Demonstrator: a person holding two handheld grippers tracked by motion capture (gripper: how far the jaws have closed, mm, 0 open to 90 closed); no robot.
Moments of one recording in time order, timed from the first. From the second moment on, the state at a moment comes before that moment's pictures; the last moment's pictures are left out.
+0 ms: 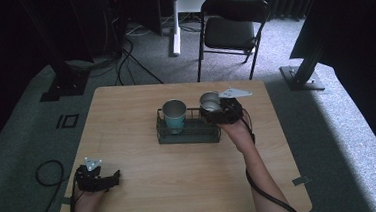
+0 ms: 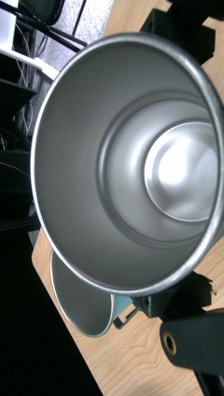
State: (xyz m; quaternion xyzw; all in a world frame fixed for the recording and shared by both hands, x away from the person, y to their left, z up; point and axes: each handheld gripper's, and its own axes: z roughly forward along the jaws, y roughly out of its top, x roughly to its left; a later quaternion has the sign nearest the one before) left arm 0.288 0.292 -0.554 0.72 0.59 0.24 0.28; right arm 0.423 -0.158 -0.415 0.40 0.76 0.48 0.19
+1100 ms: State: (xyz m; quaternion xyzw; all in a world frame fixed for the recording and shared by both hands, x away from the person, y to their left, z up) left arm 0.288 0.292 -0.554 0.72 0.59 0.24 0.28; right arm 0.446 -0.130 -0.462 0.41 0.79 0.43 0.18
